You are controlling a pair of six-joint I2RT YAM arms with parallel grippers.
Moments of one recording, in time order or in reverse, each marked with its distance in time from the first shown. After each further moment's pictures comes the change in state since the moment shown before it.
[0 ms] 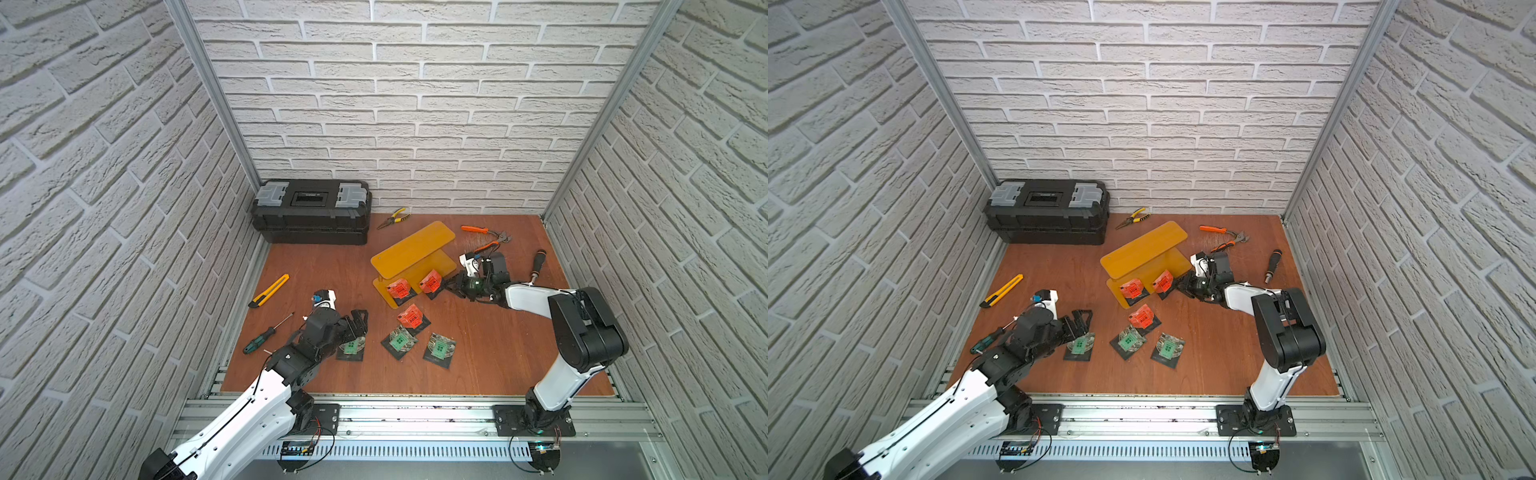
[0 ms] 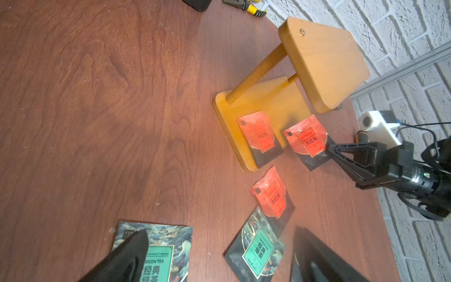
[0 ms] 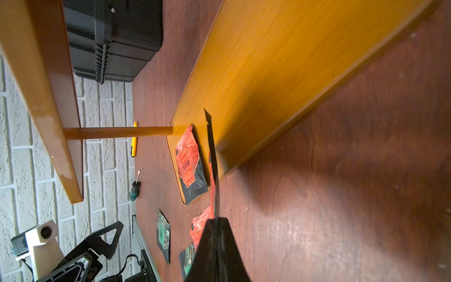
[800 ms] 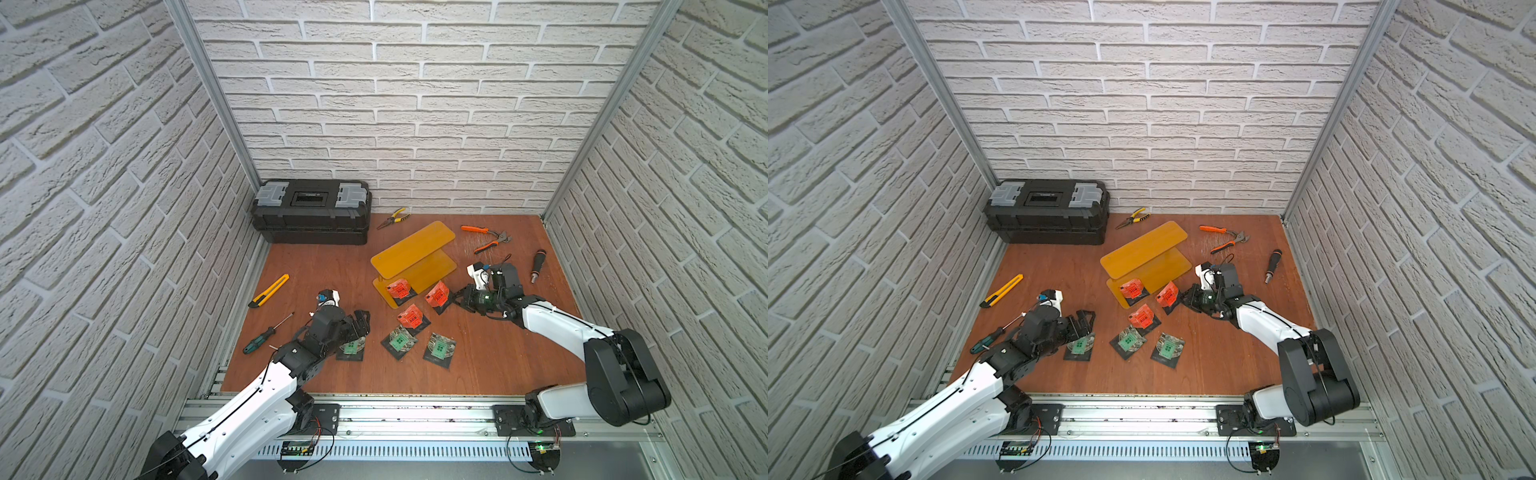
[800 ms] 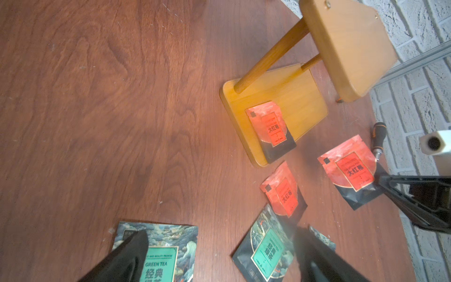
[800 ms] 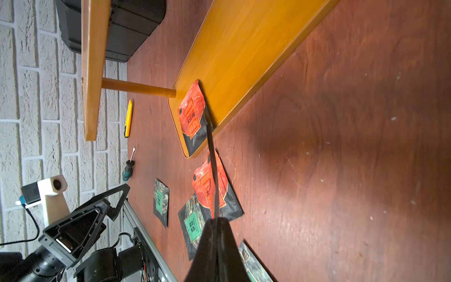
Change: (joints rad) left arm -0.006 0.087 0.000 0.035 0.001 0.005; right arm 0.029 -0.316 -0.152 -0.194 0.064 -0.052
